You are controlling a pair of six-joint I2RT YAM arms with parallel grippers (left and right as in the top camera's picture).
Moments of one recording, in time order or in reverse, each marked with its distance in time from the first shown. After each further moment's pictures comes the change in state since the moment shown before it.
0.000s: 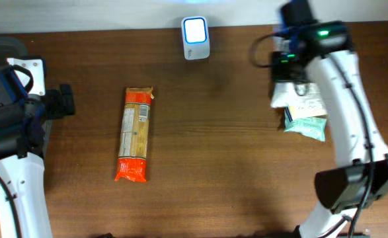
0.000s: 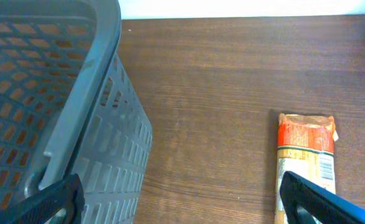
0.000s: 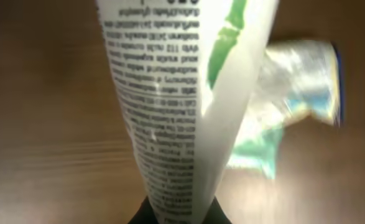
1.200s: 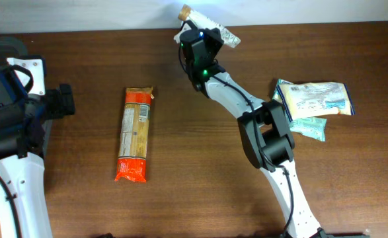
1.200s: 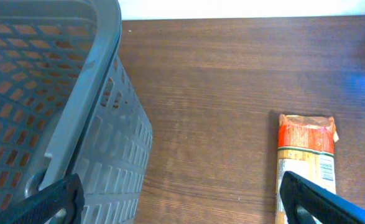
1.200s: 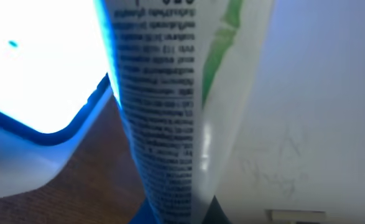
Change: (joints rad) left arm 0.000 0.000 0.000 0.004 0.000 0.000; right arm 0.392 0.664 0.007 1.540 0.689 -1.203
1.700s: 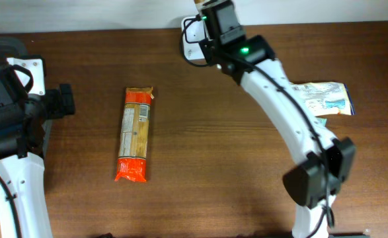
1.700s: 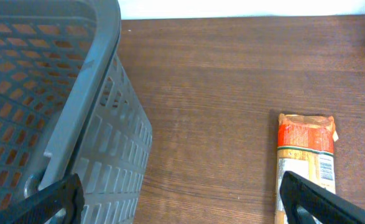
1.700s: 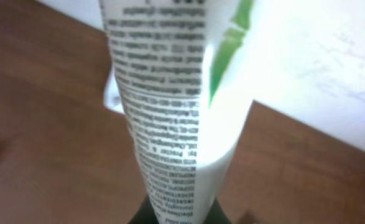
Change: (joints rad) left arm 0.000 0.000 0.000 0.000 0.000 0.000; right arm -0.005 -0.512 0.002 -0.859 -0.452 0.835
